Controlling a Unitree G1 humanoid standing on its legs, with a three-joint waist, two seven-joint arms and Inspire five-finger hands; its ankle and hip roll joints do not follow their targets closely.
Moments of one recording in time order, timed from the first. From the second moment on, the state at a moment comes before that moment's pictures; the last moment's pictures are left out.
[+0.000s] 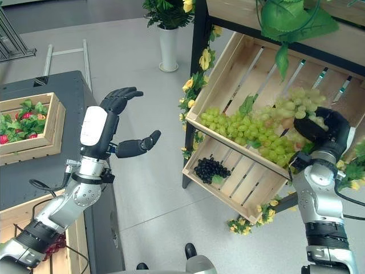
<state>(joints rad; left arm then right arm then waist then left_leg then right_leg) -0.26 0.68 -0.40 0.01 0.40 -0.24 0.64 -0.23 -0.71 -0.19 0.23 0.67 0.06 -0.49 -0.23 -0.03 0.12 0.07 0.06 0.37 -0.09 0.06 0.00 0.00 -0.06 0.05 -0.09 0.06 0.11</state>
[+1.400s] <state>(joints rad) -0.33 0.64 -0.46 0.01 0.38 -0.19 0.60 -0.27 -0.82 -0.04 -0.09 0.04 0.26 -0.22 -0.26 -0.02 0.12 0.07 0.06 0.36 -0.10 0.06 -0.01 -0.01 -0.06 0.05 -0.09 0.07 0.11</state>
